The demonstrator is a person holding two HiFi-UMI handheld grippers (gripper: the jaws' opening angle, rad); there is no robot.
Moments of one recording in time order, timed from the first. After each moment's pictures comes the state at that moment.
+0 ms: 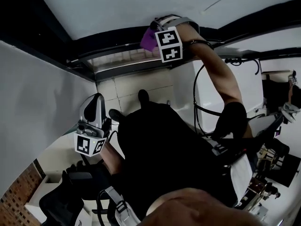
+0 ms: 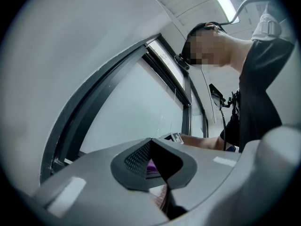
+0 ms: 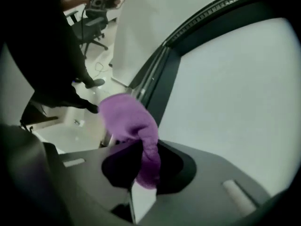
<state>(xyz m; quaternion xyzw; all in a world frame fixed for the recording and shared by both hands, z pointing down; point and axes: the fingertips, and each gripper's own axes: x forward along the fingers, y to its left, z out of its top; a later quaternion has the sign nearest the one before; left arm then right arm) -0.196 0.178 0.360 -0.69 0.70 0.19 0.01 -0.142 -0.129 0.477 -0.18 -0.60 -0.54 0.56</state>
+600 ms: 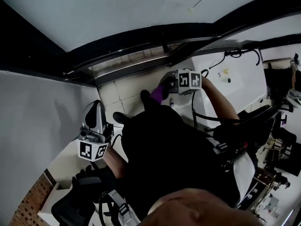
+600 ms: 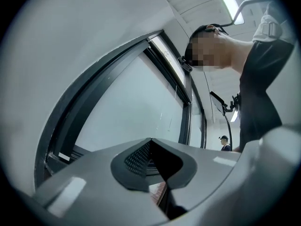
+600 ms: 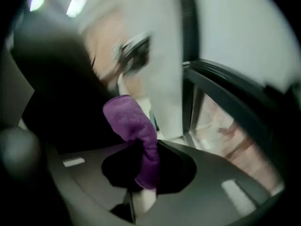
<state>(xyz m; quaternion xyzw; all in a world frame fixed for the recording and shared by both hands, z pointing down) -0.192 0.163 0.368 -0.70 0.69 0.19 -0.01 0.033 0.027 0.565 -0.33 -0.82 0.02 0.46</state>
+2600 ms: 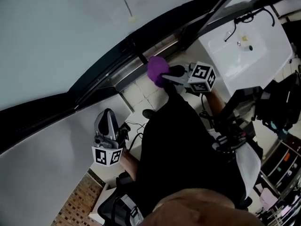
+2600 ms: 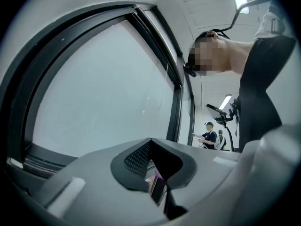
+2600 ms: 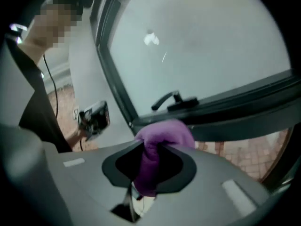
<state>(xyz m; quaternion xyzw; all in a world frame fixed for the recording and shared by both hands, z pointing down) -0.132 0.052 0.350 -0.77 0.63 0.10 -0.05 0.029 -0.080 0.495 -0.02 -0.96 0.23 0.16</state>
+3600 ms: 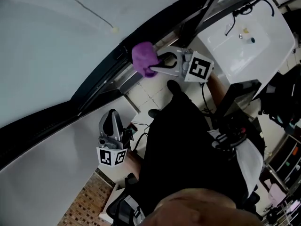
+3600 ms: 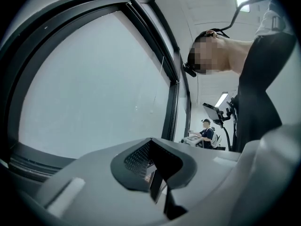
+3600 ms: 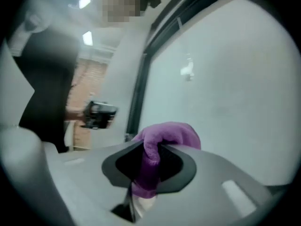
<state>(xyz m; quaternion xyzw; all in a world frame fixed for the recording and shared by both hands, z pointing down) -0.101 0.024 0.347 -0.78 0.61 0.08 -0.05 0.010 -0.116 0.400 -0.07 -1.00 -0.05 0.03</state>
